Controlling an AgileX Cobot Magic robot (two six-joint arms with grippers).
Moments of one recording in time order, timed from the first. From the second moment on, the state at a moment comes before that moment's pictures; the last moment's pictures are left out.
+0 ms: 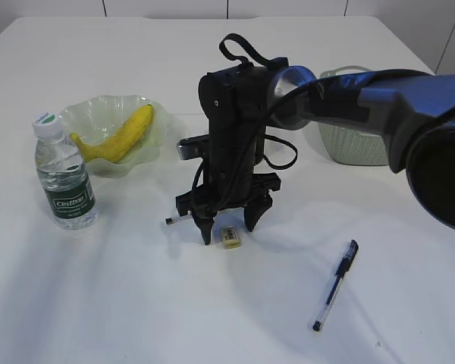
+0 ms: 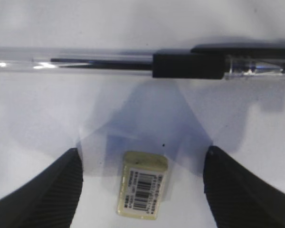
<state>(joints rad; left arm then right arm) 0.24 1.09 -0.99 -1.80 0.20 1.67 0.56 2.43 -2.01 0.04 1.22 0.22</state>
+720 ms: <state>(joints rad) 0.24 1.09 -0.99 -1.80 0.20 1.67 0.56 2.43 -2.01 0.04 1.22 0.22</state>
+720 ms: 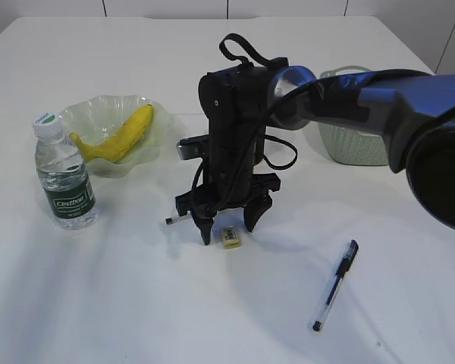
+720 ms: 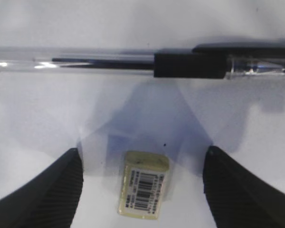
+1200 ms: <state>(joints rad) 0.24 1.09 -0.99 -1.80 0.20 1.67 0.56 2.43 -2.01 0.04 1.22 0.22</state>
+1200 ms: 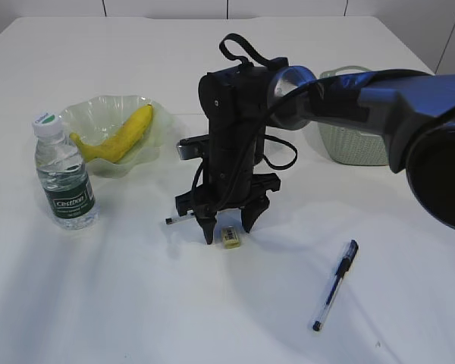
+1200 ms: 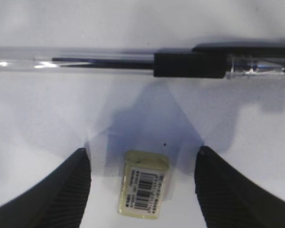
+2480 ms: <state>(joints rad) 0.24 1.09 -0.99 -1.80 0.19 1.67 0.56 2.43 -2.01 0.07 1.22 0.22</state>
